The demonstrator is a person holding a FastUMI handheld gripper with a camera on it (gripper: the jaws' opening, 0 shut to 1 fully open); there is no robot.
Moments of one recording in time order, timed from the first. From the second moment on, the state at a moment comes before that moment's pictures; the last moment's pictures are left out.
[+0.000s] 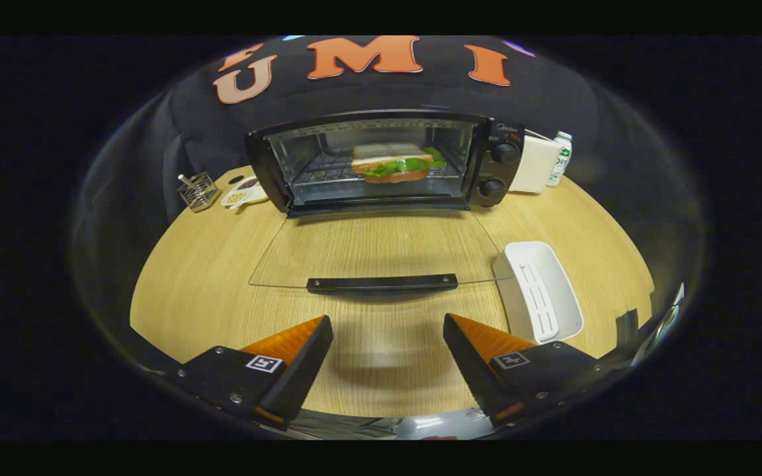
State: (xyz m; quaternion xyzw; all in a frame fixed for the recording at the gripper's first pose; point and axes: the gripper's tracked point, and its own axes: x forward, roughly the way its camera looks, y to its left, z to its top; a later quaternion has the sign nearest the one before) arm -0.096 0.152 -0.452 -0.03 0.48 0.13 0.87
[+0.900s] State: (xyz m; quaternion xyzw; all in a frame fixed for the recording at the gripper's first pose) arm -0.069 0.168 -0.489 -0.04 0.50 0.13 0.85
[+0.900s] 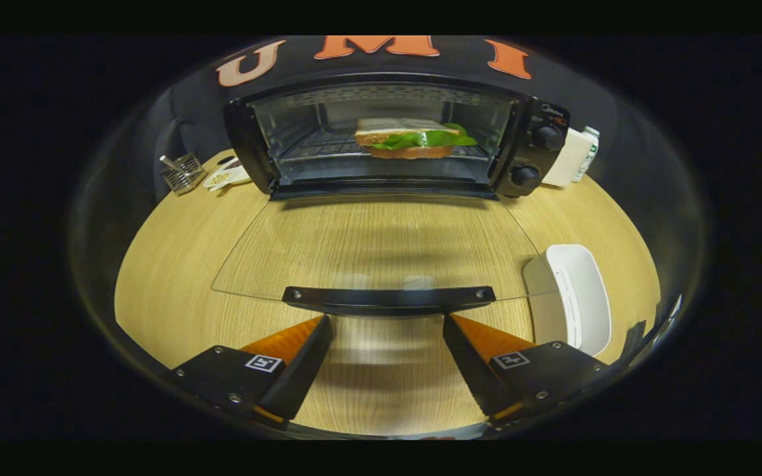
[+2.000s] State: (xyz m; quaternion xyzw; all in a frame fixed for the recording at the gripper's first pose) arm 0.019 0.184 -0.370 -0.02 0.38 0.11 0.92
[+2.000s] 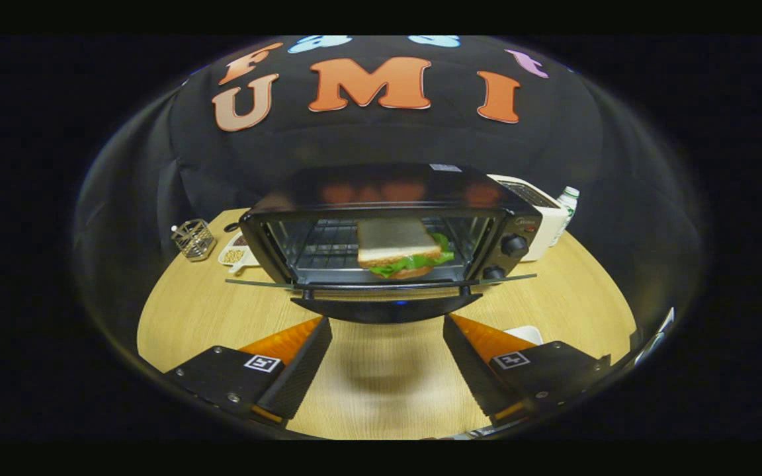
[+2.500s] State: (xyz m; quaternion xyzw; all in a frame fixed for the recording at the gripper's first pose) arm 0.076 0.196 -0.350 -0.01 0.34 0.11 0.94
